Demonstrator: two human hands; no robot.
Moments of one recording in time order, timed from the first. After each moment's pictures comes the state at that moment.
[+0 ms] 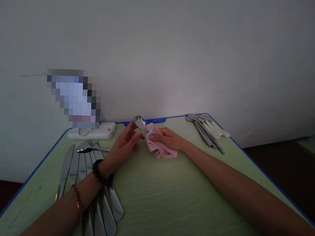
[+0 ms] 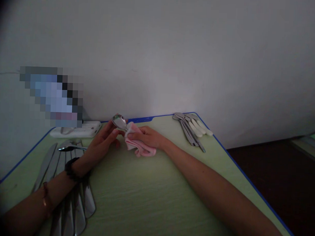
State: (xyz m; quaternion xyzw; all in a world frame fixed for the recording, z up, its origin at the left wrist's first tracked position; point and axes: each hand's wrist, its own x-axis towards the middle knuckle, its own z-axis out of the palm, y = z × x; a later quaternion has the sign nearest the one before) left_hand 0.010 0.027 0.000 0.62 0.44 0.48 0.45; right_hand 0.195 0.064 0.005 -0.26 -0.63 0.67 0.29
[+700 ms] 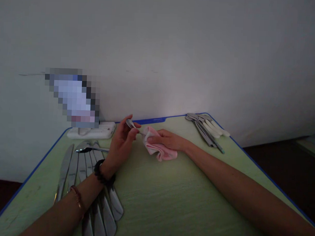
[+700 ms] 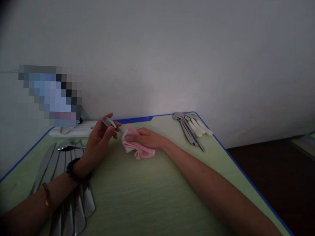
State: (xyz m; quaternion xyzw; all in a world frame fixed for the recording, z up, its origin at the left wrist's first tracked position) left_hand 0.013 0.028 -0.003 0.60 0.41 0.60 0.33; right_hand 0.197 0.063 0.008 -0.28 -0.62 0.70 0.21
